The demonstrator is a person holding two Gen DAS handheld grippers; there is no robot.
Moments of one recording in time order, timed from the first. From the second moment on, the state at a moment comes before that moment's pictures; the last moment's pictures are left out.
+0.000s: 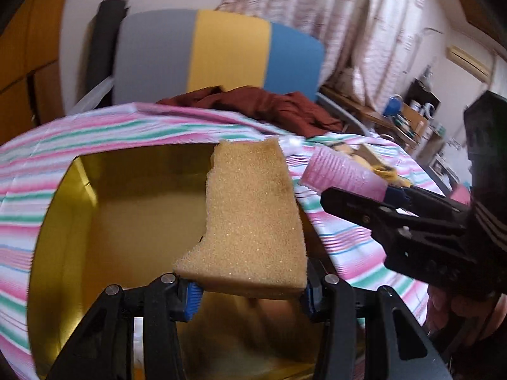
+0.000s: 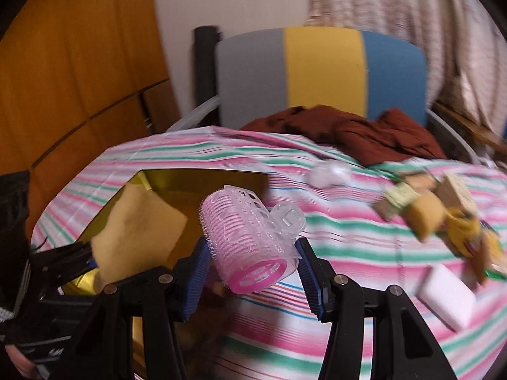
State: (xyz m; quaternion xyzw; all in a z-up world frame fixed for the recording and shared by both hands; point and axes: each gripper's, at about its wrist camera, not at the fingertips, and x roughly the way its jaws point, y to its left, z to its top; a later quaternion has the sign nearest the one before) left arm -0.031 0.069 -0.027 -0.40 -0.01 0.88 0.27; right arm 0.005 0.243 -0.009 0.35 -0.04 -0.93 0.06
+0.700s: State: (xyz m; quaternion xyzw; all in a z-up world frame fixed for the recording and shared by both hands) left arm -0.108 -0.020 -0.043 -0.44 -0.07 0.89 0.11; right arm -0.032 0.190 -0.019 0.37 -0.05 -0.92 0.08
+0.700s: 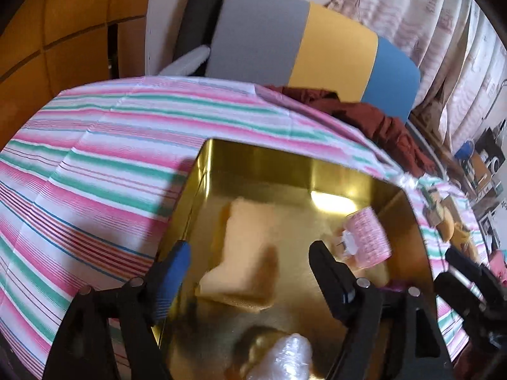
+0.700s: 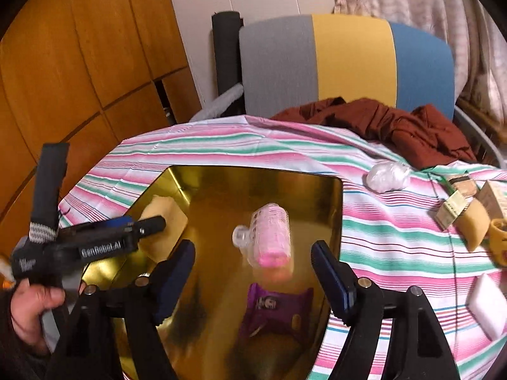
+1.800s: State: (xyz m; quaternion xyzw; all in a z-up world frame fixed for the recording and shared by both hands) left arm -0.046 0.069 -0.013 -0.42 0.02 0.90 0.12; right arm 0.015 0.261 -0.018 0.35 -0.12 -0.93 0.03
